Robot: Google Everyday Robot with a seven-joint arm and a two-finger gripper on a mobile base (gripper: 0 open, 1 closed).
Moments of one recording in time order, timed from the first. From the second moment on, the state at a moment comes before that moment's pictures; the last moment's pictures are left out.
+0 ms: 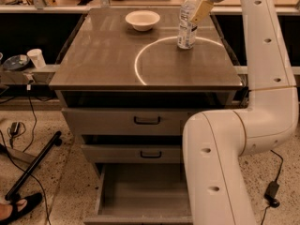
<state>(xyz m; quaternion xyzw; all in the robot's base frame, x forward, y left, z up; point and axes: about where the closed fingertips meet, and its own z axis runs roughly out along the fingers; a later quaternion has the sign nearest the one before) 0.875 -0.185 0.994 -0.57 0.64 -0.19 0.48</state>
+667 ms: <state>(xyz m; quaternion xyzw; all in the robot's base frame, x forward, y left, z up) 0.870 -0.176 0.977 -0.51 0.63 -0.01 0.58</state>
